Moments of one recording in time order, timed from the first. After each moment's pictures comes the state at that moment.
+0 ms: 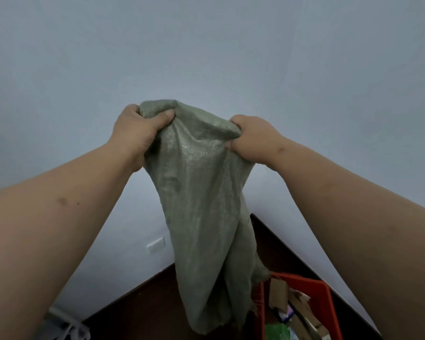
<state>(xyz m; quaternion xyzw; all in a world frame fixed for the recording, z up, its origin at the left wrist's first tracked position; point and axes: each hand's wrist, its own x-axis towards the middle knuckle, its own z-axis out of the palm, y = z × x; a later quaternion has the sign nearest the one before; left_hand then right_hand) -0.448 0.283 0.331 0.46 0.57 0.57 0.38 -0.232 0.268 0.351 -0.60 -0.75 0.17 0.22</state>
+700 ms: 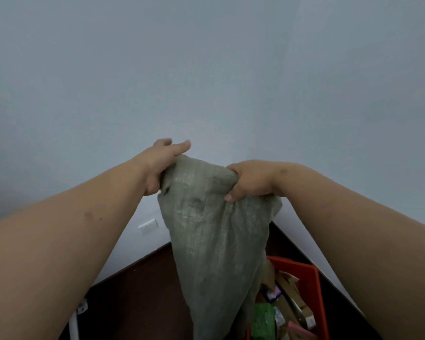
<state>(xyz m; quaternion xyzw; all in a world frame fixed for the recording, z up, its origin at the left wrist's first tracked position) -0.372 0.273 0.270 0.37 0.62 0.36 0.59 -0.172 0.261 0.288 -0.57 -0.73 0.38 -0.05</state>
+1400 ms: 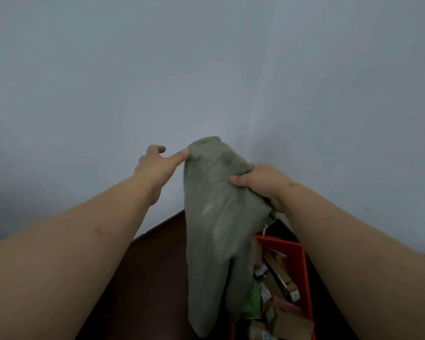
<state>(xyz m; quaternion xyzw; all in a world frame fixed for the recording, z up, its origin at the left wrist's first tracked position) -0.306 0.281 0.193 0.41 0.73 0.33 0.44 -0.094 0.265 0.201 -0.65 -0.48 0.55 0.22</state>
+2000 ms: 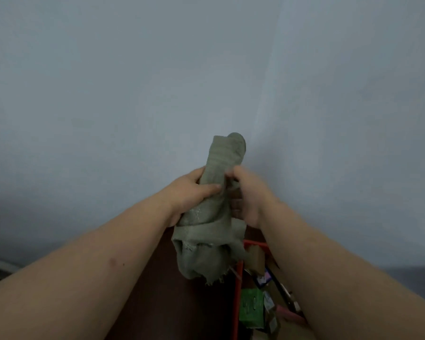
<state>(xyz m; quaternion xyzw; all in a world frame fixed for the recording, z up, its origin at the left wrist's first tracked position) -0.276 0.251 0.200 0.49 0.58 0.26 0.60 -0.131 0.261 0.187 -0.61 -0.31 0.66 0.31</state>
